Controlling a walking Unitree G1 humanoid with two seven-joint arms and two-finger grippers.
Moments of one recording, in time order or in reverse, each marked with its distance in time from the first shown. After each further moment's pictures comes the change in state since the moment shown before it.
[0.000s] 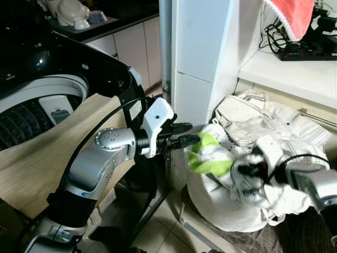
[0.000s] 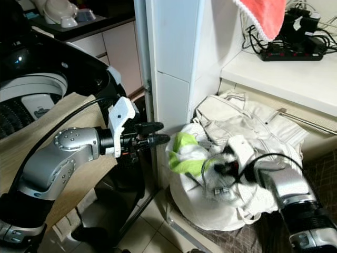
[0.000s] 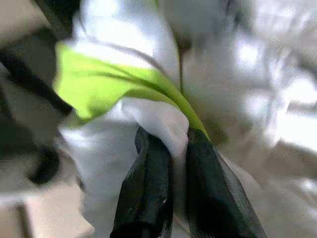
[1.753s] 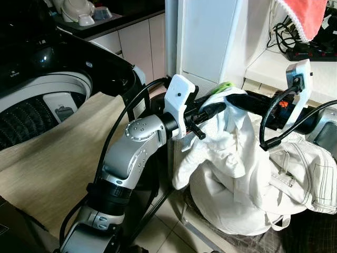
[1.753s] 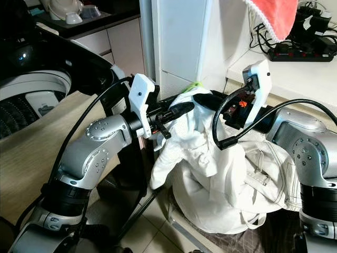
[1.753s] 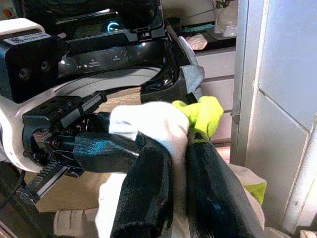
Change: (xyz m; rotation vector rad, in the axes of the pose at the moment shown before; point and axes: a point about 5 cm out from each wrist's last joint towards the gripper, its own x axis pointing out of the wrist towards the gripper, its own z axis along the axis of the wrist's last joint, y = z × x) left arm 0.048 -0.005 0.032 -0.067 -0.233 0.113; right arm -0.080 0.053 0.119 -0.166 -0.620 0.362
